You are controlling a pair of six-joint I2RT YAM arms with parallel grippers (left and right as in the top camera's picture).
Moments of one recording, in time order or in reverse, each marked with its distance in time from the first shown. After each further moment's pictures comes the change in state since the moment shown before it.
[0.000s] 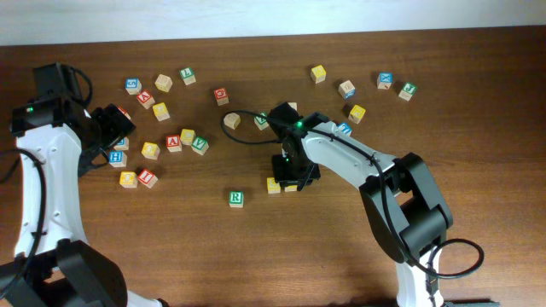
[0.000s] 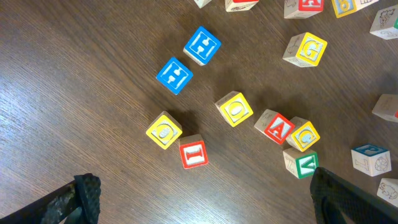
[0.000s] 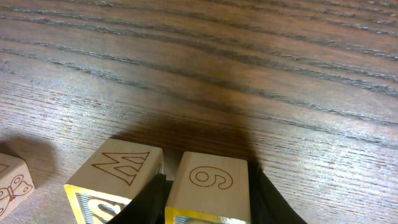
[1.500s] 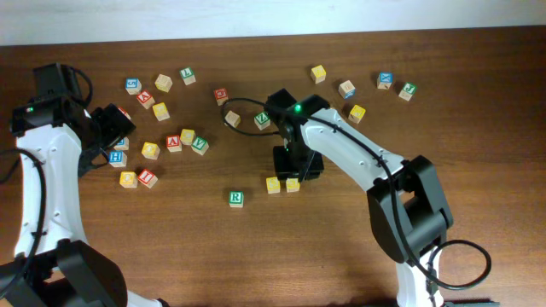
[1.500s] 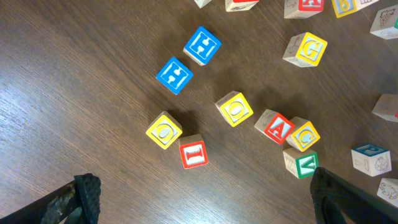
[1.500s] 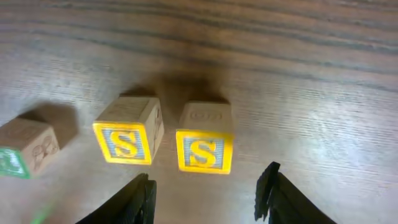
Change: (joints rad) left arm 0.000 0.000 0.000 0.000 0.000 0.000; right arm 0.000 -0.002 0.197 -0.295 0.034 0.037
